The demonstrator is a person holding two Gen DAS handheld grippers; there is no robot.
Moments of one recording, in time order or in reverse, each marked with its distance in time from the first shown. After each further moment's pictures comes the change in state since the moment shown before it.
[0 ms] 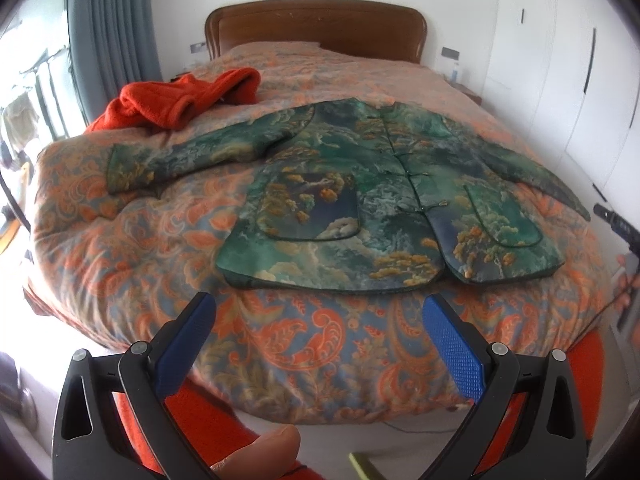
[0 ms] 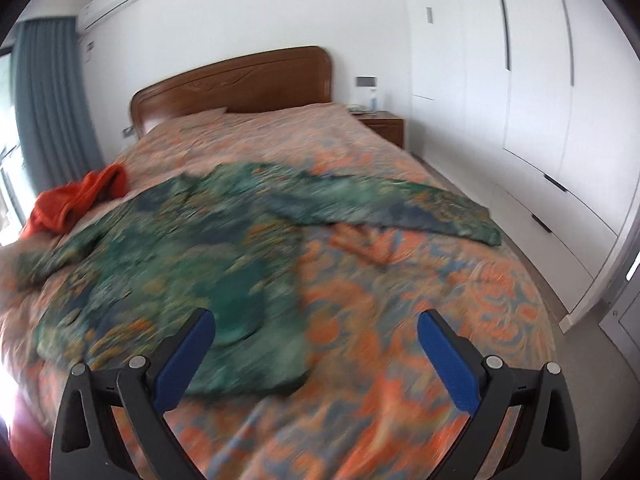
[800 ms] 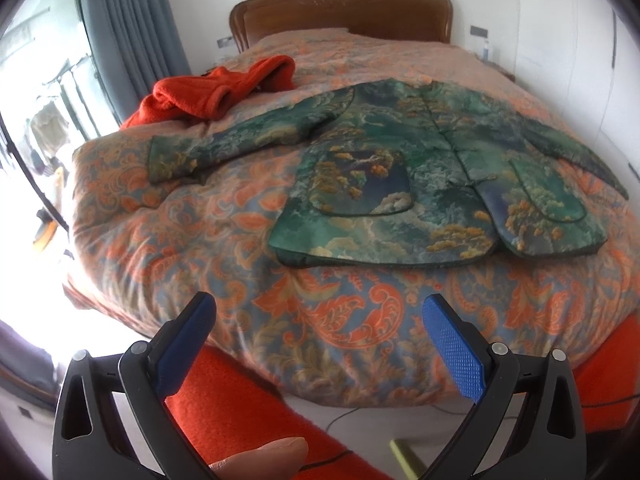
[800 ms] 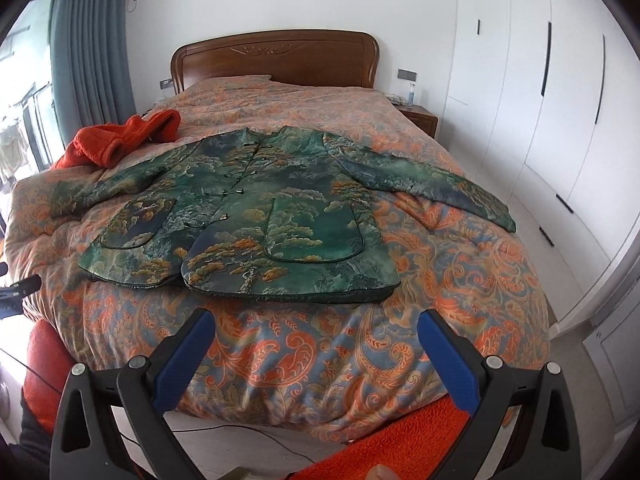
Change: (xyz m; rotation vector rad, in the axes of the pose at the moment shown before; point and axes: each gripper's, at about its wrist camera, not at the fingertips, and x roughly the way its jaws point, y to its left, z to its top) left arm 0.003 0.018 -0.015 0.034 0.032 0.143; right arm -0.111 0.129 -0.064 -0.216 0.084 0.024
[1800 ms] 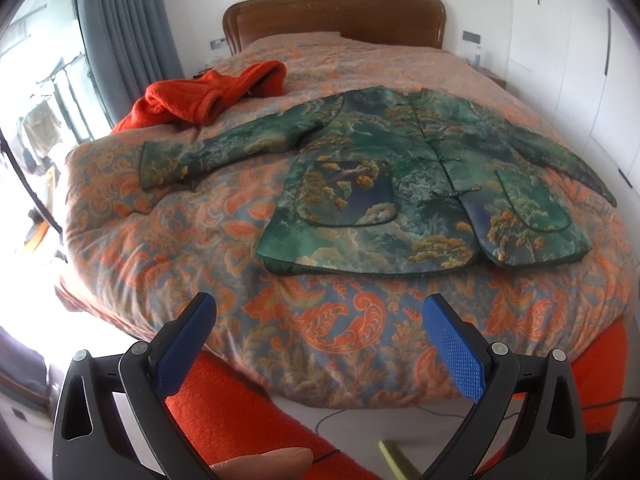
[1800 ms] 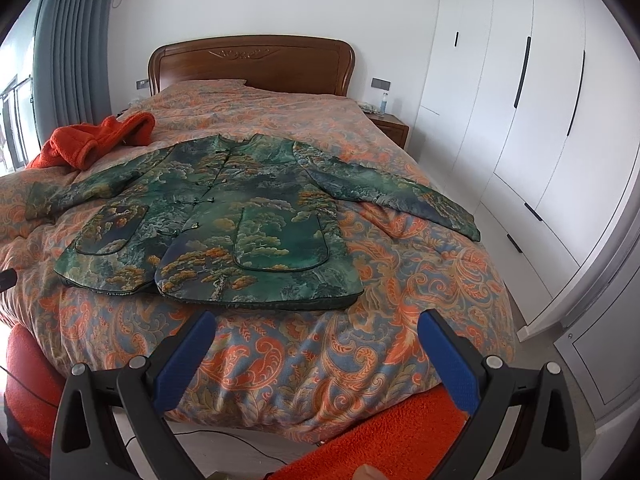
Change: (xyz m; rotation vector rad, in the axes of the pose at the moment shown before) left arm -0.011 -0.006 0.011 0.000 0.005 -0.017; right arm -0.016 -0.004 0.006 0.007 -0.017 -0.125
